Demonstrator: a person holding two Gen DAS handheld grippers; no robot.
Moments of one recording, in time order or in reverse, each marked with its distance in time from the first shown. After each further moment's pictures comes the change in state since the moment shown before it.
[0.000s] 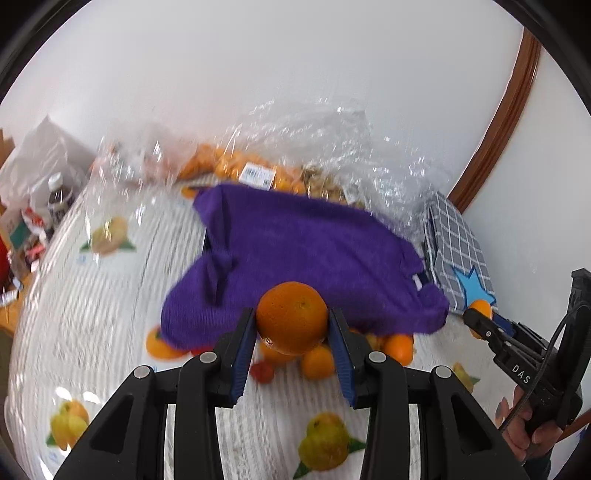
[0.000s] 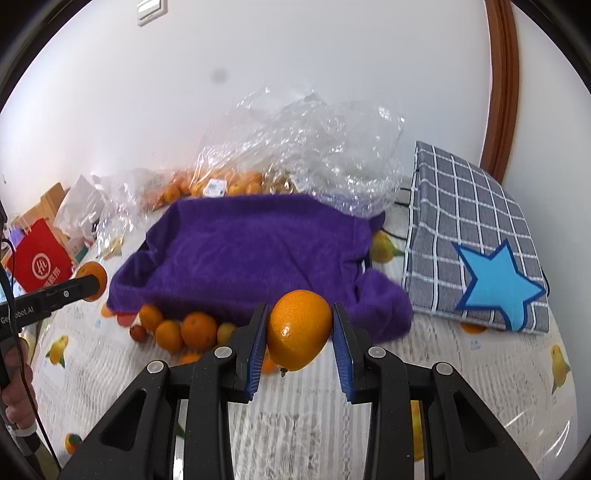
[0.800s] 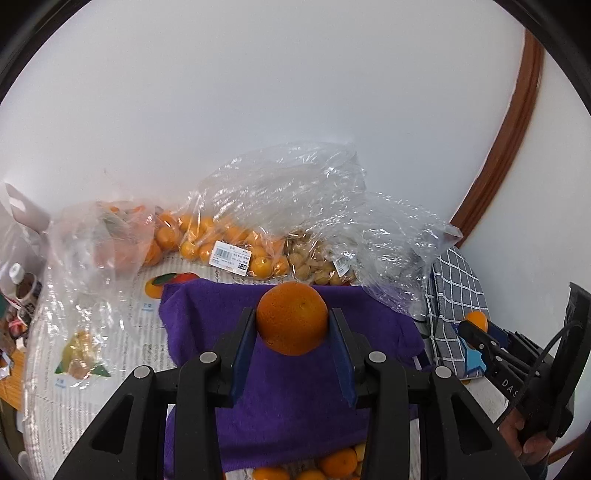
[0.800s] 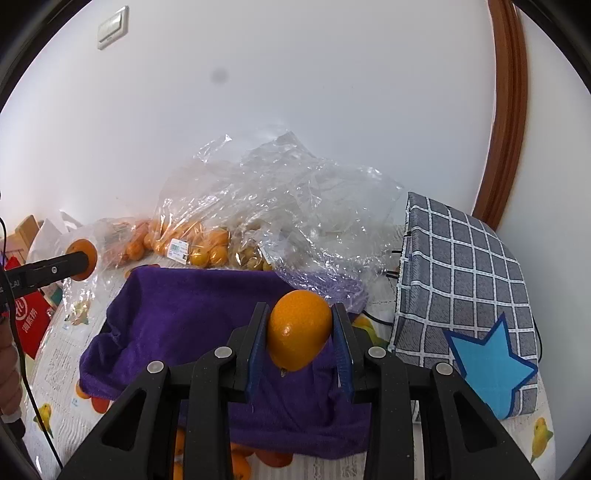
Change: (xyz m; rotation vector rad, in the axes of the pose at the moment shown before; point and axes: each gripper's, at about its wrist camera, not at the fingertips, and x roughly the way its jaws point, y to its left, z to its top) left arm 0.055 -0.021 0.116 0.047 -0.024 -0.045; right arm 0.047 -0.018 0.090 0.012 -0.062 -0.071
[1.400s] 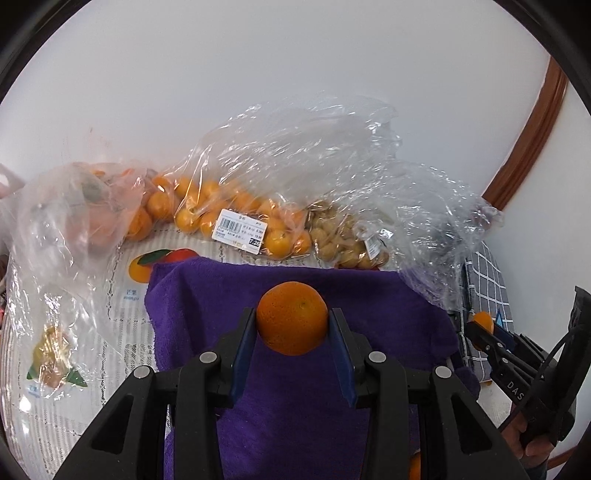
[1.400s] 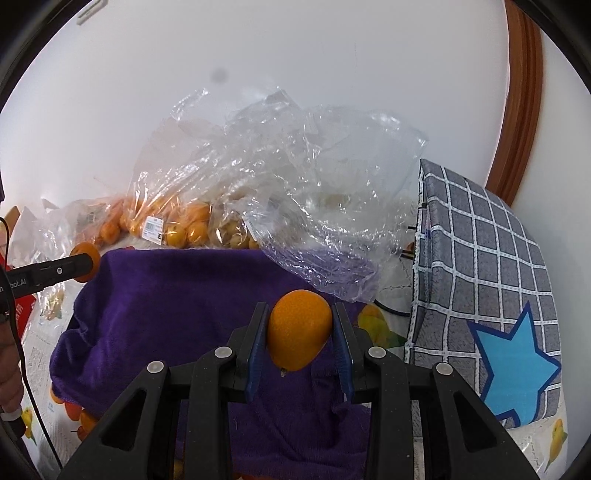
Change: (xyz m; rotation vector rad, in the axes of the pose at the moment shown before) left arm 0.063 0.024 0.001 -0.044 0.113 0.016; right arm 0.061 -0.001 -0.009 0.011 0.082 -0.023
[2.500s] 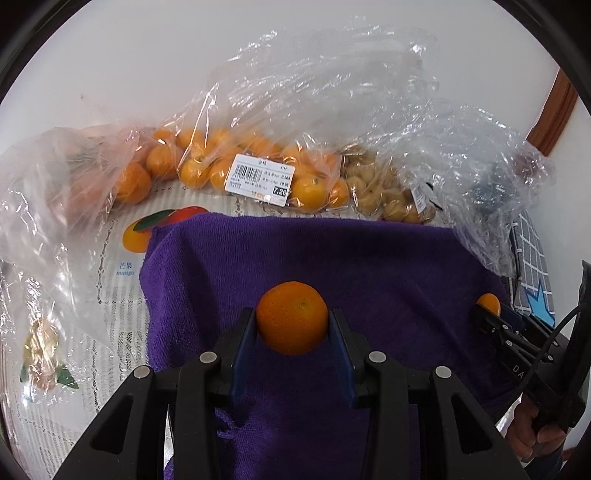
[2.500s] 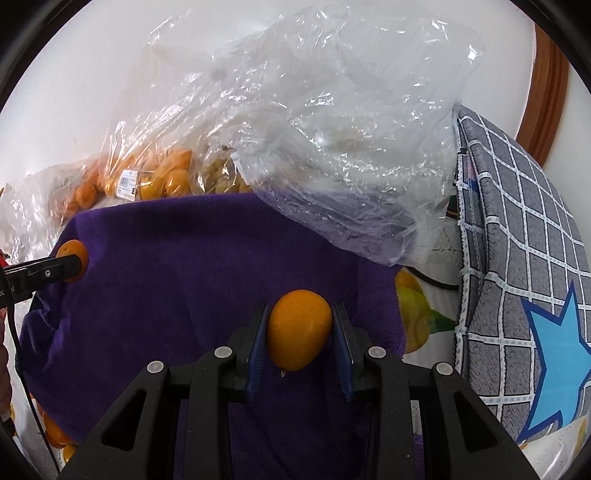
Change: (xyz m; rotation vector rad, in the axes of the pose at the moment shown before) left arm 0.055 0.010 -0.007 0.054 0.138 0.099; right arm 0.074 0.008 -0.013 -0.013 0.131 0.009
